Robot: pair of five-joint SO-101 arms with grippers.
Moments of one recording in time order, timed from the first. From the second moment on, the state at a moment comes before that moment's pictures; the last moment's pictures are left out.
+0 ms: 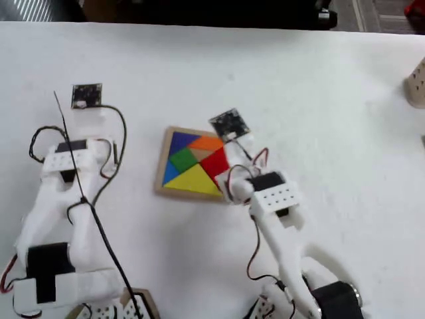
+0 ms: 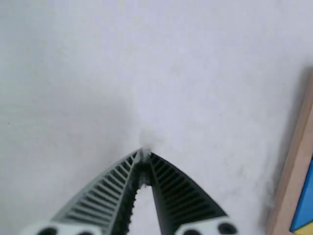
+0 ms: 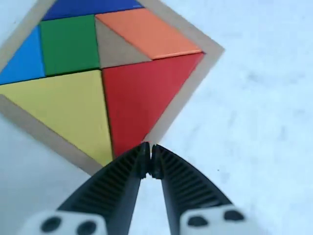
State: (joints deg) left arm -15.0 -6.9 40.6 42.0 -2.8; right arm -20.5 -23.5 55.1 36.4 11.6
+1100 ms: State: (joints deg) left arm -13.6 -36.7 71.4 36.8 -14.6; right arm -9.6 -98.4 96.4 53.5 18.3
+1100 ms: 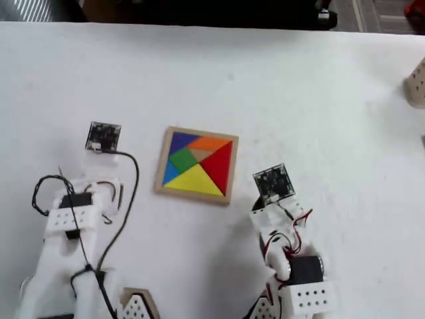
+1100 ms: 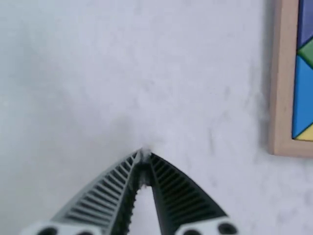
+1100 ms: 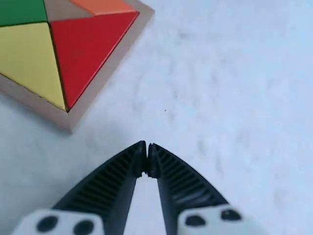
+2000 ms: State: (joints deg) left arm -7.3 -102.6 97.4 62.5 -14.6; right arm -9.6 -102.0 96.4 71.6 18.9
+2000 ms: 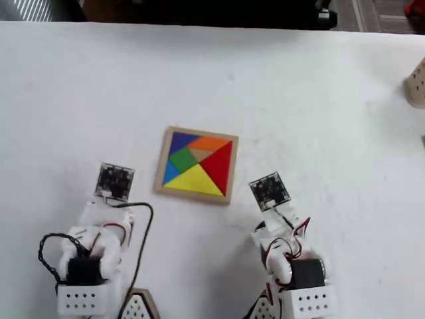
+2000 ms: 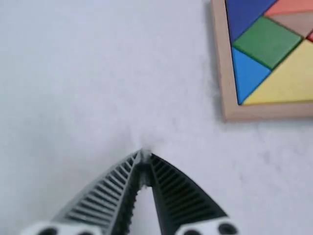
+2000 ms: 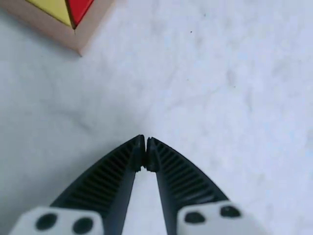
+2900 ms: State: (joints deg) left arm -0.8 -103.5 97.3 73.2 -14.6; right arm -9.6 -102.0 96.4 71.7 18.9
